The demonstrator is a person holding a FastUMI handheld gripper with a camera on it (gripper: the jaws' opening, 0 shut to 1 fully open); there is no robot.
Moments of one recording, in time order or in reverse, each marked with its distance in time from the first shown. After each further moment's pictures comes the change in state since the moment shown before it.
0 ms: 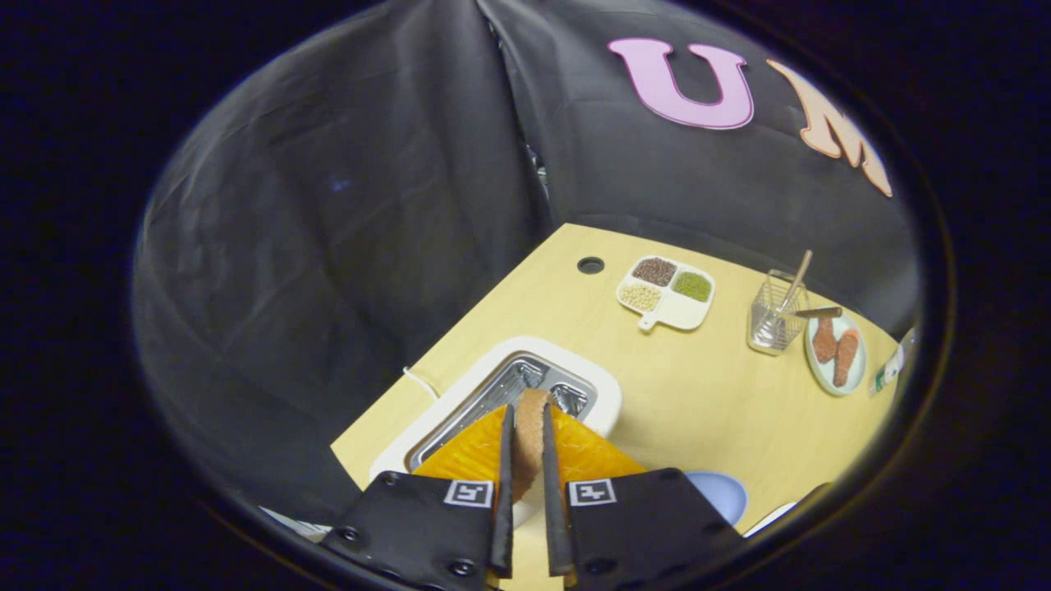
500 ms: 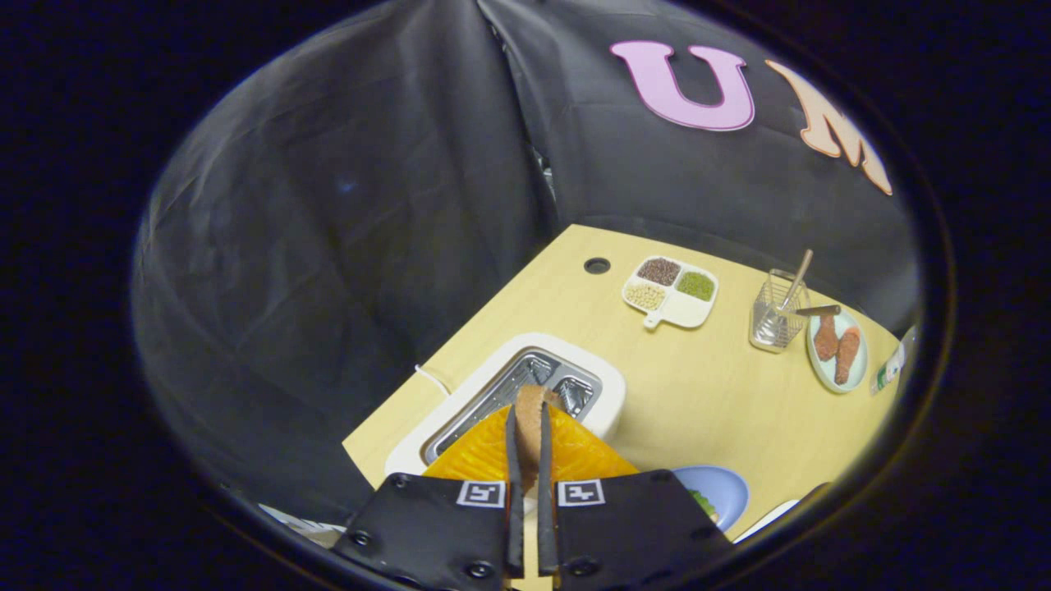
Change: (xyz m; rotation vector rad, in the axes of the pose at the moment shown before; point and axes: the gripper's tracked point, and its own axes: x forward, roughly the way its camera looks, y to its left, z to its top) arm -0.020 0.003 0.002 -0.008 -0.024 0.021
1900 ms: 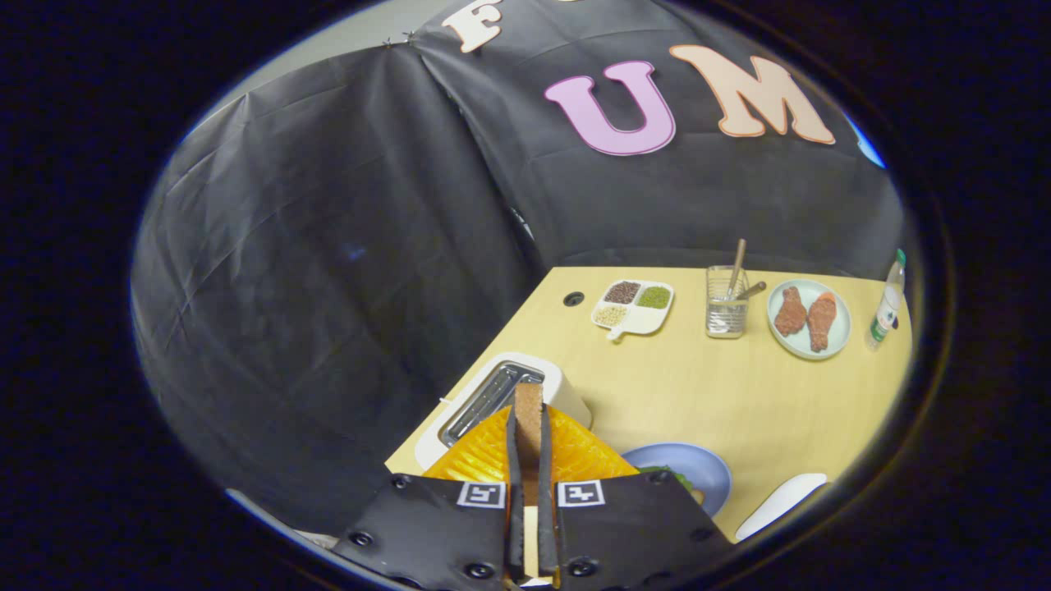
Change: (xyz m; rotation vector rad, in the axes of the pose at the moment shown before) arm -0.108 -0.063 0.001 0.194 -0.146 0.061
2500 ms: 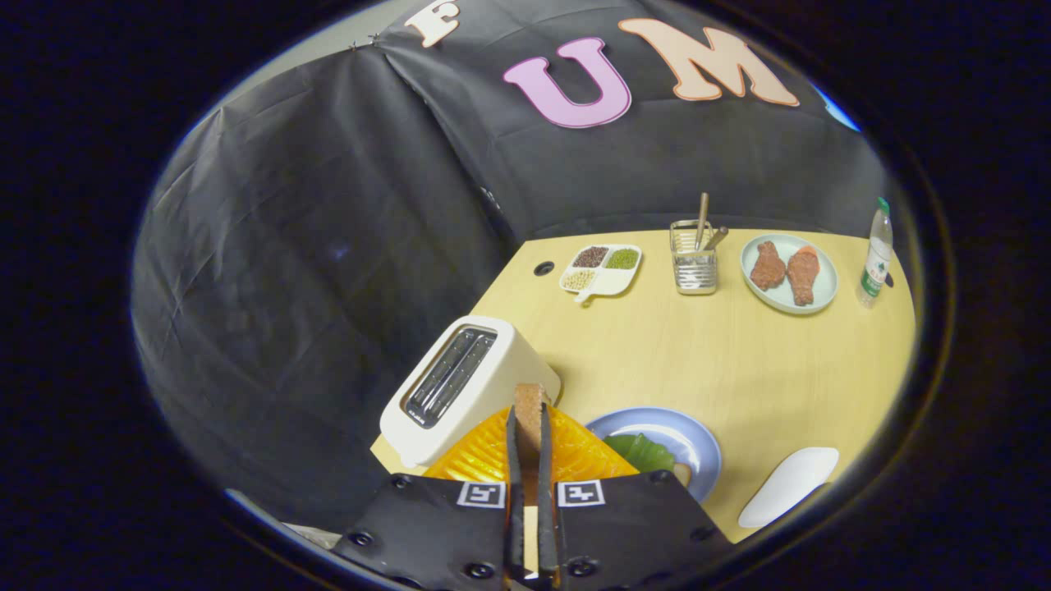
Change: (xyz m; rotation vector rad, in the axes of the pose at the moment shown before) arm -0.003 -0.047 -0.047 0.064 0.063 -0.033
